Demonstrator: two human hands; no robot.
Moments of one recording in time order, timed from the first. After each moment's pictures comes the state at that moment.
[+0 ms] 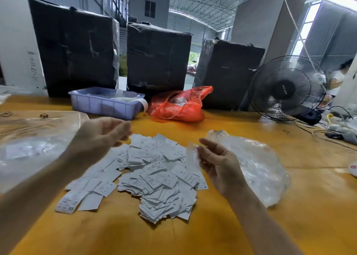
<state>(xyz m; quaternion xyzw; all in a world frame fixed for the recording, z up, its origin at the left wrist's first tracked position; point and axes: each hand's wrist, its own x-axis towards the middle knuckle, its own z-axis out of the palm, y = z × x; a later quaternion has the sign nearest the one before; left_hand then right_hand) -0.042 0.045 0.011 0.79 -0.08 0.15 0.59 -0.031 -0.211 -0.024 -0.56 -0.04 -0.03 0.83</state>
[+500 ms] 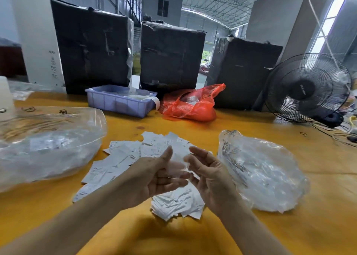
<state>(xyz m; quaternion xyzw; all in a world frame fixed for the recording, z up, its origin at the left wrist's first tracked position) -0.046 -0.003 -0.036 0.56 -0.04 -0.21 0.80 -0.046 -0.165 -0.040 -0.53 -0.06 0.06 0.84</state>
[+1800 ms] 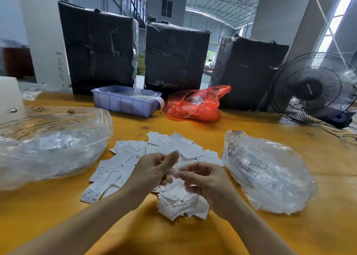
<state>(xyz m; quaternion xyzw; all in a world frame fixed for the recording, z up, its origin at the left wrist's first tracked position) -0.045 -0.002 -0.047 0.71 -0.07 0.01 0.70 -0.043 -0.169 -0.051 -0.67 -0.14 0.10 0.72</state>
